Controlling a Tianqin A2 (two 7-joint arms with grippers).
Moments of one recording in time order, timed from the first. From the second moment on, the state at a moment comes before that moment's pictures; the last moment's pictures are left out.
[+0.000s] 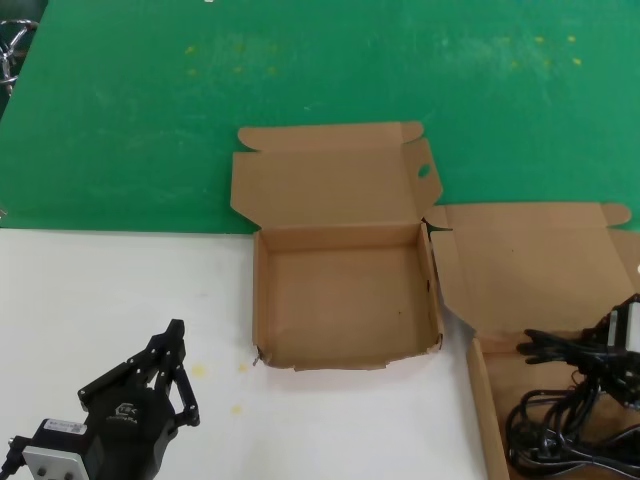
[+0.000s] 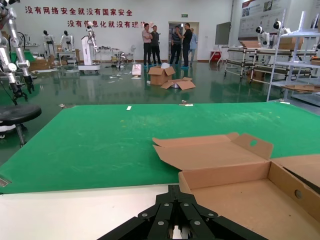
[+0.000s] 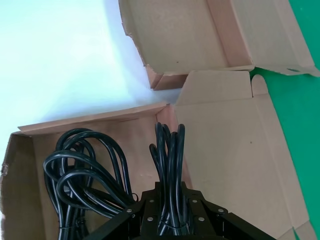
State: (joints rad) left arm -0.04 -0.29 1.63 -1.57 -1.79 0.02 0.00; right arm 0.93 0.68 -2.04 1.40 0.91 -1.12 0.32
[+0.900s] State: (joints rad) left arm -0.04 -0.29 1.63 -1.57 -1.79 0.02 0.00; right arm 0.91 0.71 -2.02 1.50 0.89 -1.25 0.43
